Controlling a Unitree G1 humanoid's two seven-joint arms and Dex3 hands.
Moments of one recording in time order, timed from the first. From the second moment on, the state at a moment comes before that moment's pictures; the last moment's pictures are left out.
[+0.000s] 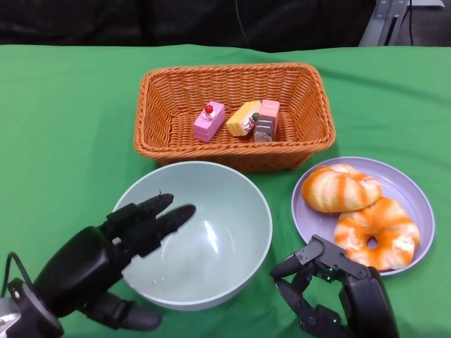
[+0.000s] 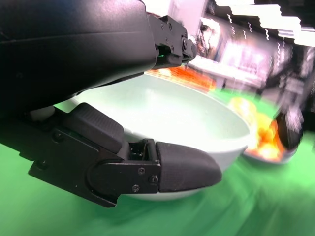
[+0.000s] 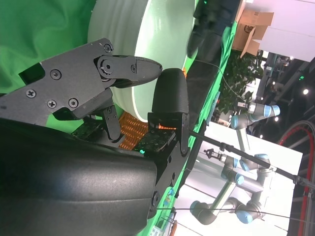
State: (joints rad) left arm -0.39 0.49 -0.51 0.93 0.54 -1.23 0.48; right arm 0.11 0.08 0.21 0.33 -0.29 -0.79 -0.19
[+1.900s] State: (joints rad) left arm -0.22 0.09 -0.06 0.23 -0.44 -0.24 -0.74; right arm 0.18 0.04 0.18 -0.07 -0.05 -0.60 0.06
